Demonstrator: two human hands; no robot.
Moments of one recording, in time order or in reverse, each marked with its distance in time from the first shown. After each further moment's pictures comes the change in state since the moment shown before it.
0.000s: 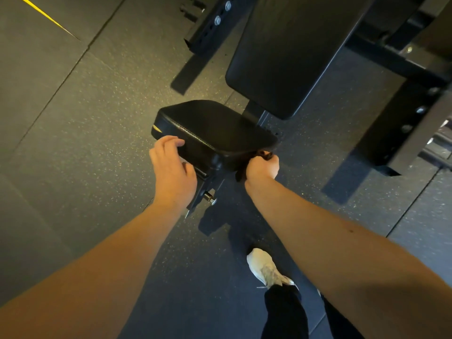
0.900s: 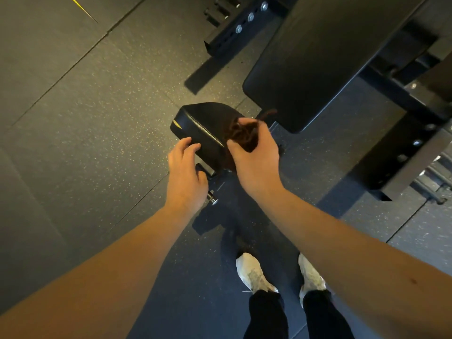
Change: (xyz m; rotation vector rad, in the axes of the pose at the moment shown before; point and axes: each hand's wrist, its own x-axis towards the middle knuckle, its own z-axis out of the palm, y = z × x) left_hand -0.021 0.003 -0.012 -0.076 -0.052 -0.074; right_hand -0.083 -0.033 -0.010 -0.417 -0.571 -0.772
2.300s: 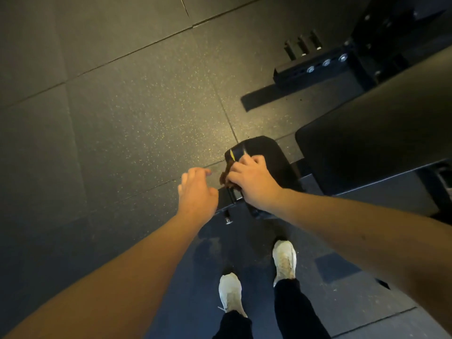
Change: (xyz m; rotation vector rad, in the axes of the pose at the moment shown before) left_hand 0.023 -0.015 -0.064 -0.002 0.007 -0.481; right_hand 0.092 -0.007 0.070 -1.283 -0.846 -1.026
